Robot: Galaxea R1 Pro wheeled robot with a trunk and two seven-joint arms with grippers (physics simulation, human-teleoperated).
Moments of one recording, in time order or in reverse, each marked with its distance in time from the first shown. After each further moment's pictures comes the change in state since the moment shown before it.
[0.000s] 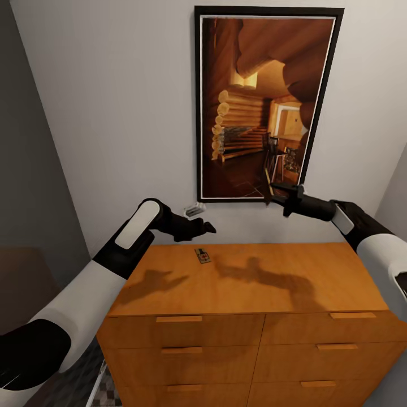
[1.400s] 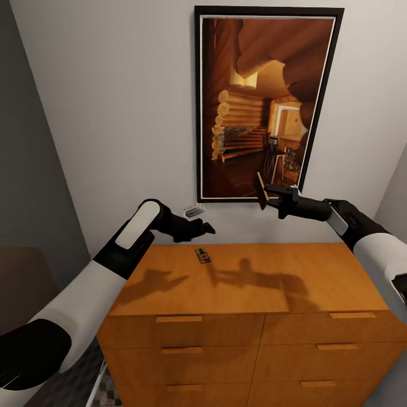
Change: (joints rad) left arm 0.000 -0.001 0.002 0.011 0.000 0.000 0.006; right arm 0.002 0.005 0.116 -0.036 0.001 -0.002 0.079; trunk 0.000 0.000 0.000
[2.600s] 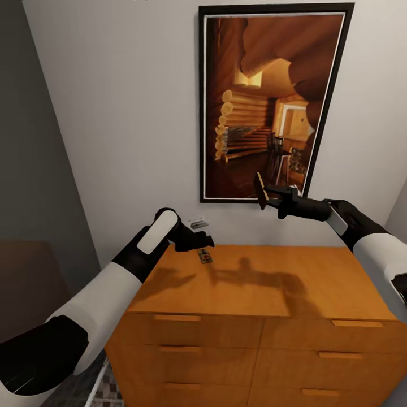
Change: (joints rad) left arm 0.000 -0.089 -0.004 0.166 -0.190 -0.002 0.028; right arm 0.000 0.002 -0.001 0.002 -0.001 0.000 0.001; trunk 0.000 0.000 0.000
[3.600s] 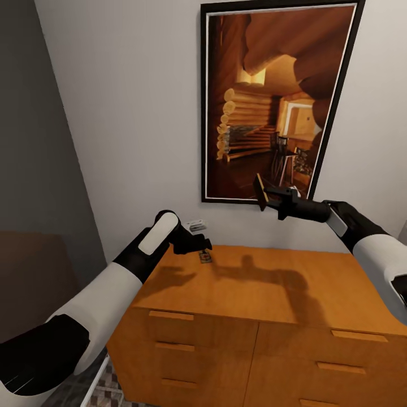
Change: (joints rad) left arm 0.000 -0.002 -0.001 0.038 -0.014 0.000 0.003; right arm 0.008 0.000 0.001 0.000 0.000 -0.009 0.001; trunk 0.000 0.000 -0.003
